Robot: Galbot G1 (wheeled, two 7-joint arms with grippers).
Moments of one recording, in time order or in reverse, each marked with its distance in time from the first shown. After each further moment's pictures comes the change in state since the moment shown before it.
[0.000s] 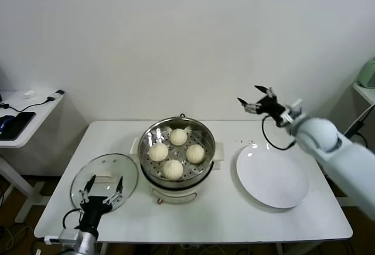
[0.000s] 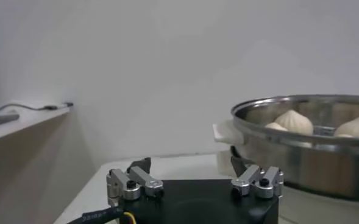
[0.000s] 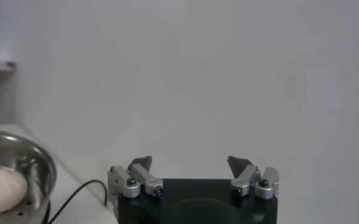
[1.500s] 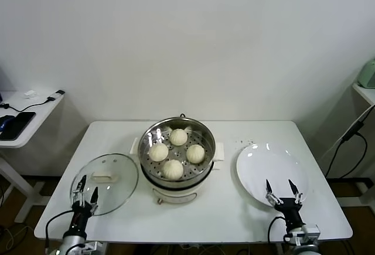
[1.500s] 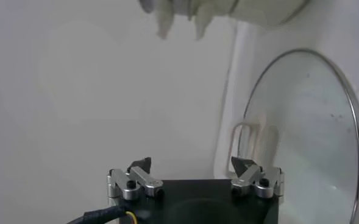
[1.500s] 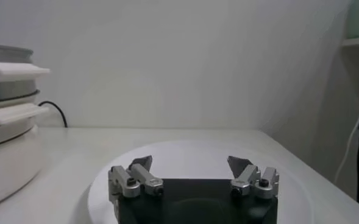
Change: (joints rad) left arm -0.163 0.129 0.021 0.479 1.242 -0.099 -0.411; right arm -0.927 0.597 0.649 0.075 -0.405 0.269 0.093
